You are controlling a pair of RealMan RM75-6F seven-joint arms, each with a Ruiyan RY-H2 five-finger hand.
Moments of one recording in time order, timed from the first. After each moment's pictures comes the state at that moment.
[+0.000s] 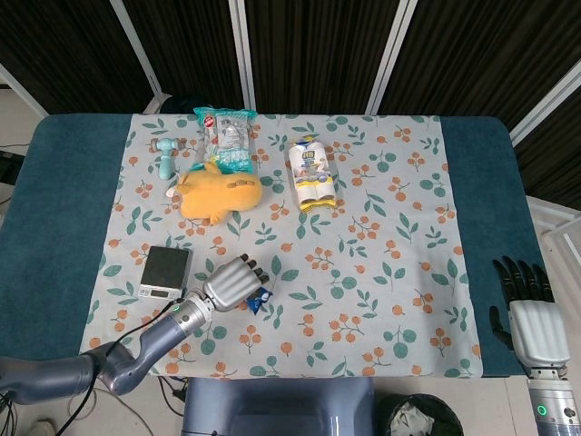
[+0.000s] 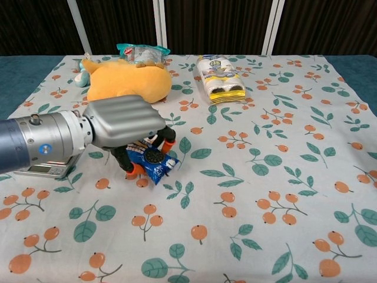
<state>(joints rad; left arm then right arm) -0.83 -1.58 -0.08 -1.47 1.38 0.82 0.61 0.07 -1.16 0.08 -1.65 -1.48 1.51 -0.20</state>
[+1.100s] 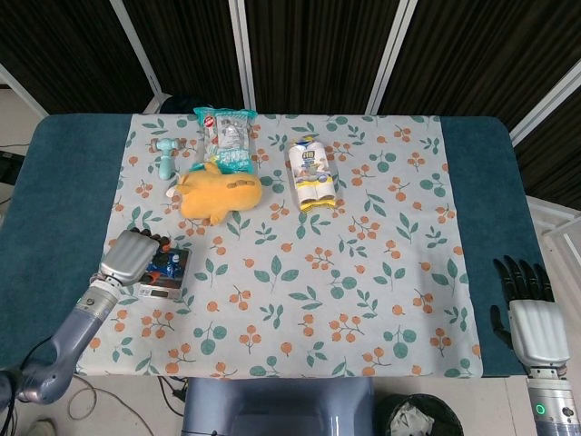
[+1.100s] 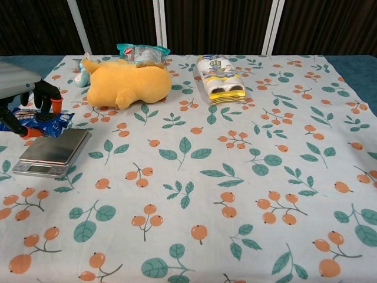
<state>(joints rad) -0.64 -1.32 -0.05 -1.49 1.22 0.96 0.40 0.07 -1.17 0.08 -1.65 -1.48 1.51 -0.23</state>
